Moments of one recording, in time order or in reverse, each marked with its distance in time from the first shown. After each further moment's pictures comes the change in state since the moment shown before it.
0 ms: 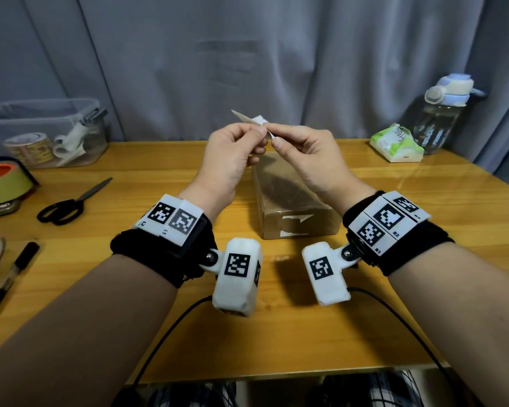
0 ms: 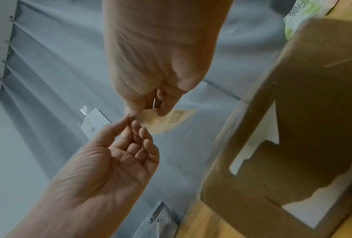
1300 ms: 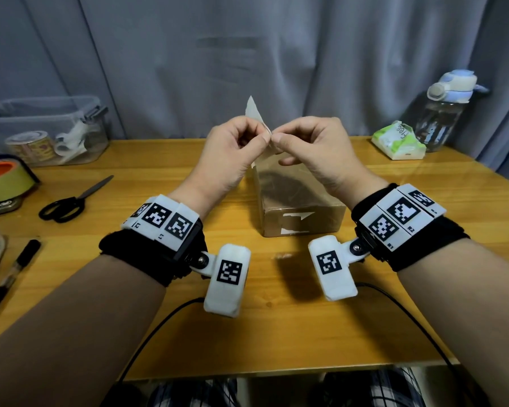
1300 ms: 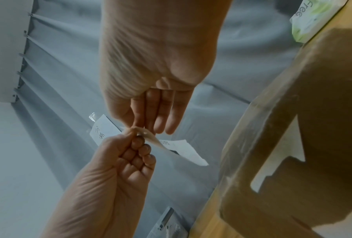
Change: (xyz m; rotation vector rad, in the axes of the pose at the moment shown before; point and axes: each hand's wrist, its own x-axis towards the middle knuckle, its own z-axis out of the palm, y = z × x) left_hand 0.000 -0.002 -0.012 0.271 -0.159 0.303; right_hand -0.003 -0.019 -0.006 0.032 -0.014 0.086
